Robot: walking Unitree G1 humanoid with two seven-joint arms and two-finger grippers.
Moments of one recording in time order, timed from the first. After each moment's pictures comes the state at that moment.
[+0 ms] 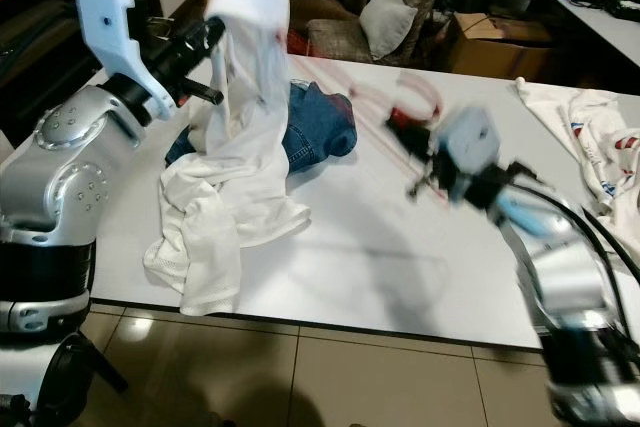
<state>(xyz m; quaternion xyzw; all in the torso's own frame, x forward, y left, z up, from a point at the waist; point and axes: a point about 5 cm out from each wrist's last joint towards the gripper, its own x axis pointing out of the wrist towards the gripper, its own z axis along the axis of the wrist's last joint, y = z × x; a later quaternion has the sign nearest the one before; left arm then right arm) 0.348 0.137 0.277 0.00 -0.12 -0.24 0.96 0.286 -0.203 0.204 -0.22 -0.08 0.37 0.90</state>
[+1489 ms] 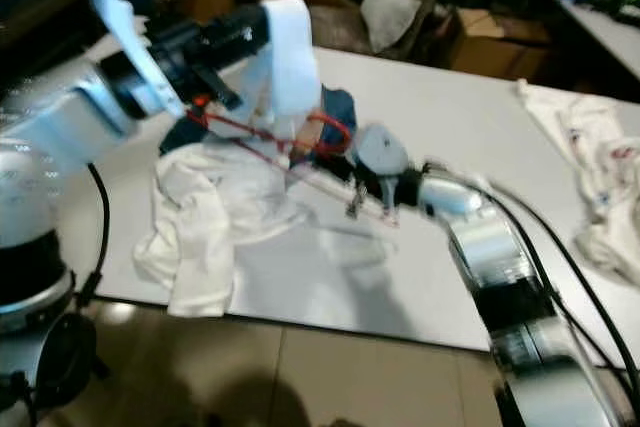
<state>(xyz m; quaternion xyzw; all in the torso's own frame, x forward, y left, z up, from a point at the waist) 0.291 0.108 0.324 -0.10 -0.08 -0.44 0.89 0.342 -0.143 0.184 -0.24 -0.01 0.44 0.86</state>
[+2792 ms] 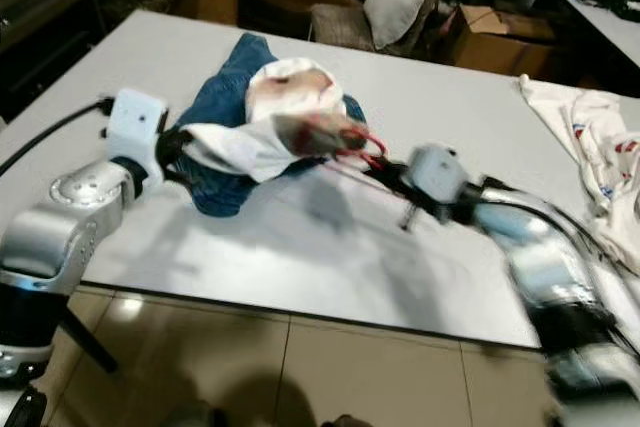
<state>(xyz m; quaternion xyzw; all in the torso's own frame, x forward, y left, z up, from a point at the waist) 0.336 0.183 0.178 0.13 0.11 -0.09 0.98 0.304 -0.206 0.169 -0.29 -0.04 0.44 0.85</state>
